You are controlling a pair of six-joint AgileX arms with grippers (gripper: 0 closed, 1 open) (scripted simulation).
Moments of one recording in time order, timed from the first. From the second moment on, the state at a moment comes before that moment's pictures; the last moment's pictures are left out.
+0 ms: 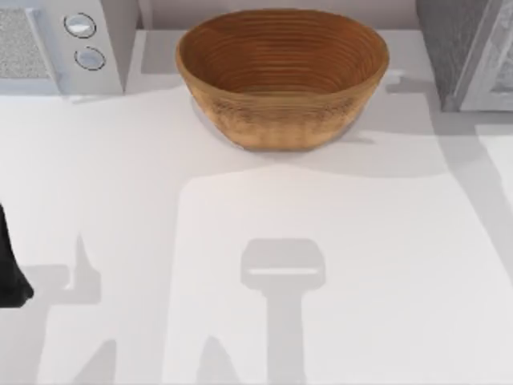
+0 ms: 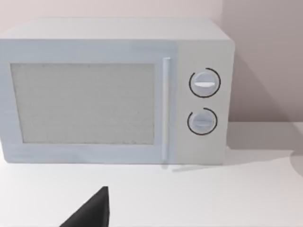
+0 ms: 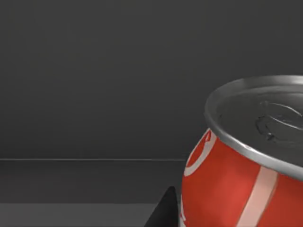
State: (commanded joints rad) left arm 0.00 0.00 0.00 0.00 0.00 0.00; right arm 0.17 1.44 1.89 -0.46 0.19 0.02
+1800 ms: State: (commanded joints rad) left arm 0.00 0.00 0.00 0.00 0.00 0.00; right arm 0.10 2.09 2.77 -0.68 0.12 0.02
